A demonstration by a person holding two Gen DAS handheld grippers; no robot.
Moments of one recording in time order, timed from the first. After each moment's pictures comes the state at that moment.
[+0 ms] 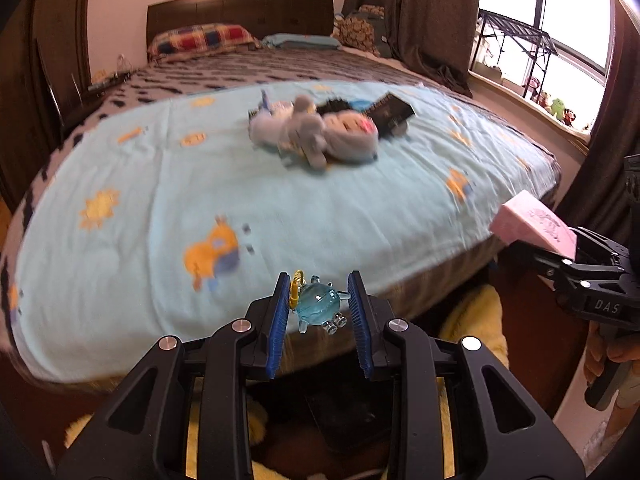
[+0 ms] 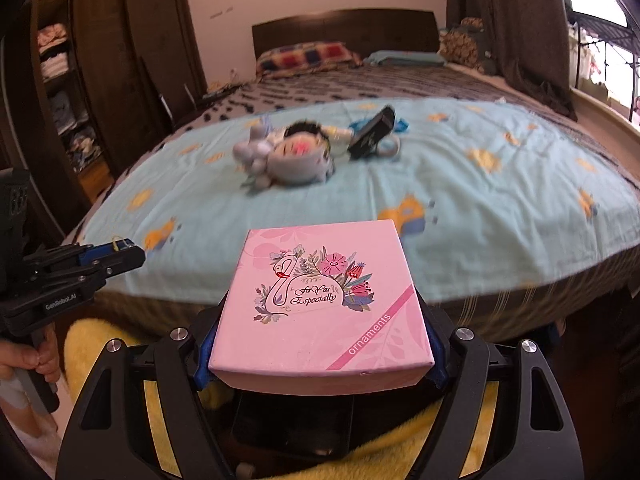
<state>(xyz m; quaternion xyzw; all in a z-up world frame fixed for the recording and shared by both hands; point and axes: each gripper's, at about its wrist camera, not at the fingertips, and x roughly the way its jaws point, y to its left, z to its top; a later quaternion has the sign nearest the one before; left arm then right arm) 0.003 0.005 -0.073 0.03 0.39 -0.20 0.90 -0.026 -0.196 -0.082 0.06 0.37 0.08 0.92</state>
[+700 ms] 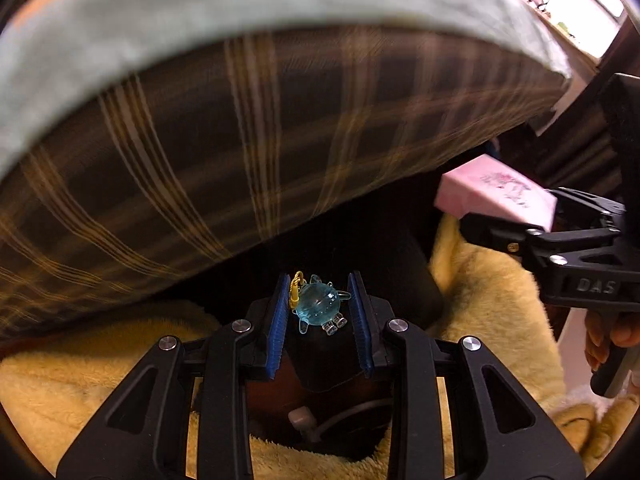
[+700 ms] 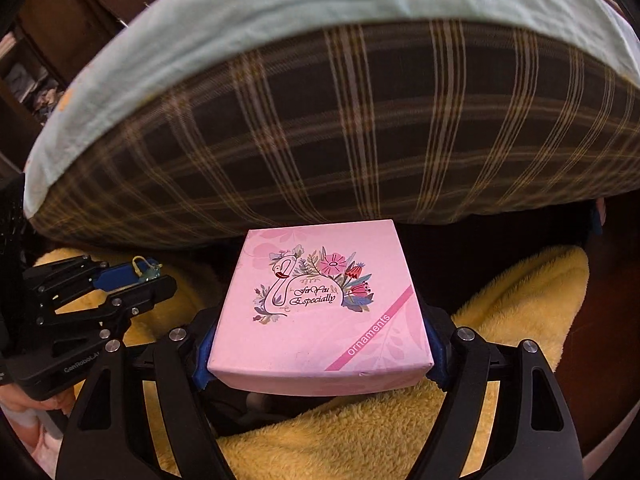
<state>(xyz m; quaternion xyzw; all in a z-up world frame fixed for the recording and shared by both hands) 0.014 -0.027 -0.238 0.06 0.55 -0.23 0.80 -0.012 -0.179 -0.242 0.09 0.54 0.06 0.83</state>
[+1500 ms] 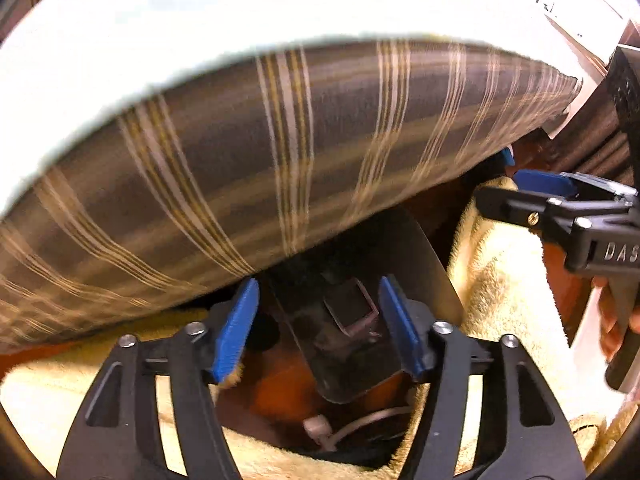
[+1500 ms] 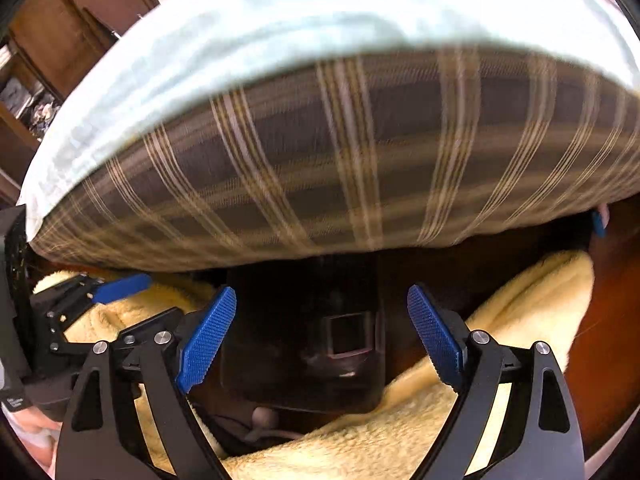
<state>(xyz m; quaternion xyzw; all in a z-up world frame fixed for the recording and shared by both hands) 0.025 -0.024 -0.217 0.08 0.52 -0.21 0.82 0.013 -0.182 -0.218 0.09 0.51 0.05 0.86</state>
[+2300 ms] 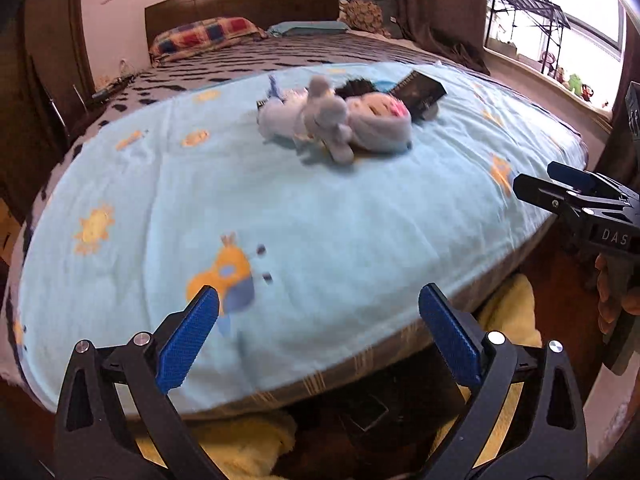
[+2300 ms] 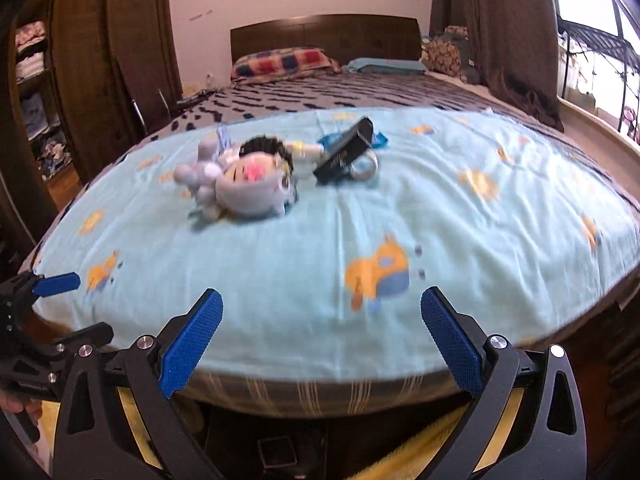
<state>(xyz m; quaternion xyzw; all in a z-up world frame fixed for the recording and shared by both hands) 0.068 -0.011 -0.081 0.08 0.39 -0.16 0.90 0.054 -0.213 -0.080 0.03 0.33 0.02 0.94</state>
